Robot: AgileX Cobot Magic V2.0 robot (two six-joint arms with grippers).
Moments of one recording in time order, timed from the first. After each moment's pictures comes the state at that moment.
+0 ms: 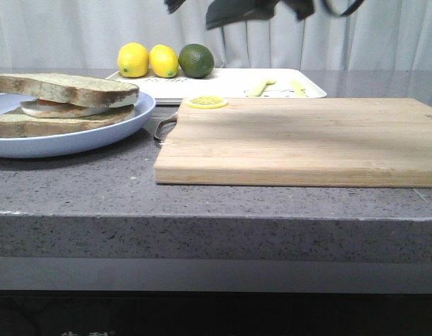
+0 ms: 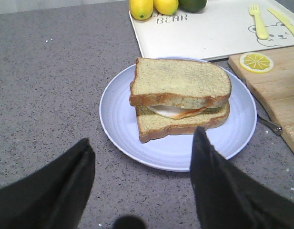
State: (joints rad) left arm -0.31 0.59 -0.68 0.15 0.58 -0.11; right arm 0.48 1.53 -1.22 0.96 0.41 -0.56
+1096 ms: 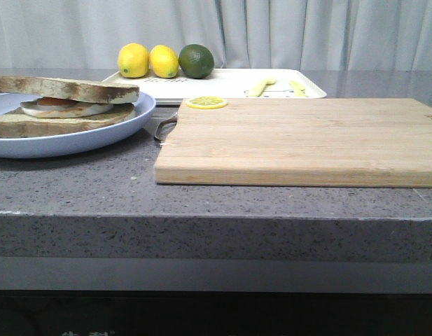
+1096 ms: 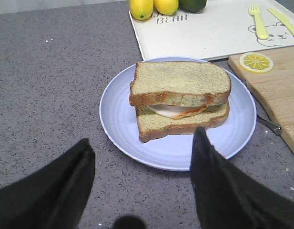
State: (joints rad) left arm -0.31 0.59 -0.68 0.15 0.58 -0.11; right arm 0.49 0.71 -0.82 0.23 0.62 -0.30
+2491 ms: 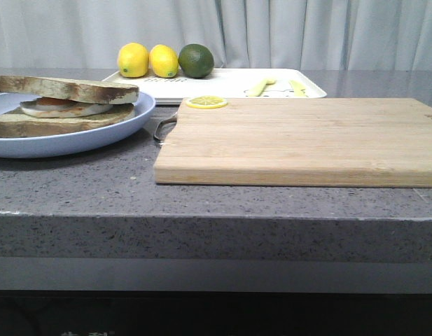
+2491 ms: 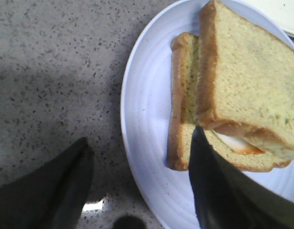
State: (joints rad) left arm 0.24 1.47 -1.09 -0.72 0.87 0.50; right arm 0.49 0.68 -0.80 0.23 0.60 -0.30
